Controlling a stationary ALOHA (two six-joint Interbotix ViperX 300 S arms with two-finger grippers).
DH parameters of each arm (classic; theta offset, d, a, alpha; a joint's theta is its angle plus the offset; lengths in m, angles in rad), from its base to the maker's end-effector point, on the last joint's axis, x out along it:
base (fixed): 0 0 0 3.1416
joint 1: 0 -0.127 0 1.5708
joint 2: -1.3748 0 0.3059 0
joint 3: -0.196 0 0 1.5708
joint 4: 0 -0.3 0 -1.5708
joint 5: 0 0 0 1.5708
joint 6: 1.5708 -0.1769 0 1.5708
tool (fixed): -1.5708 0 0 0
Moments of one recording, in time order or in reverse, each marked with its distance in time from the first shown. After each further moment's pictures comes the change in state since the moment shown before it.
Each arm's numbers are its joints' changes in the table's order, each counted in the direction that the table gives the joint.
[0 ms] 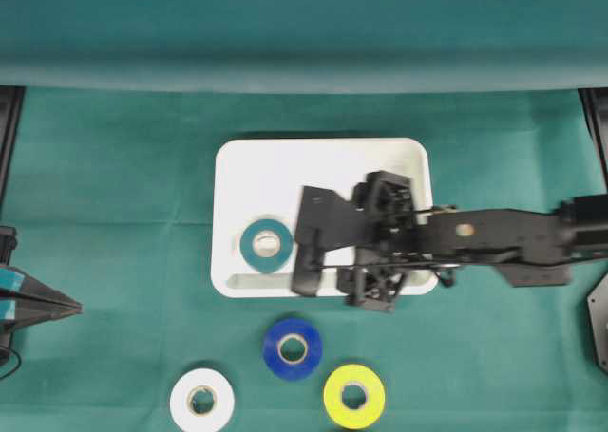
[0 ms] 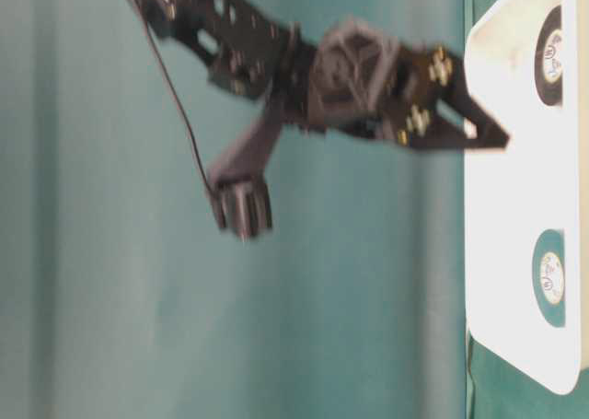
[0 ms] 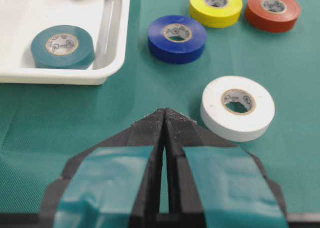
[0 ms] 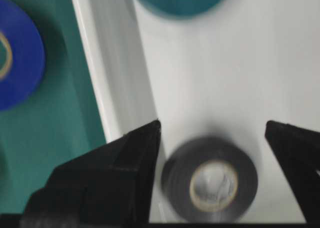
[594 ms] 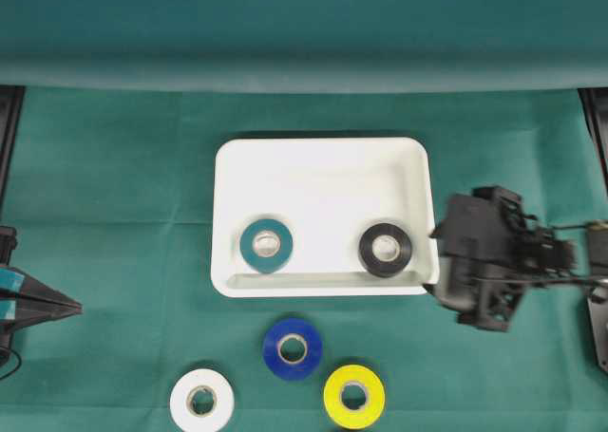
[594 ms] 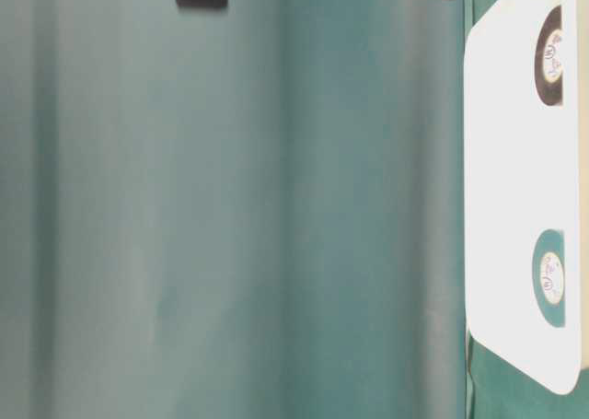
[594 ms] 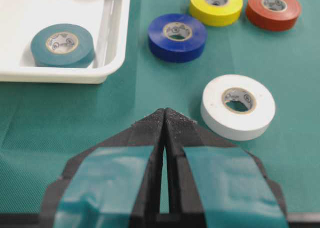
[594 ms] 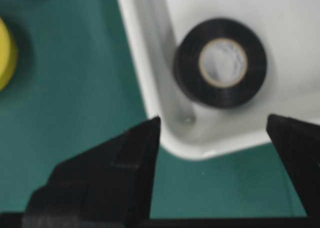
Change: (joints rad) left arm 0.000 0.000 0.000 0.002 0.000 0.000; right arm 0.003 -0.445 0.491 0.000 -0.290 -0.041
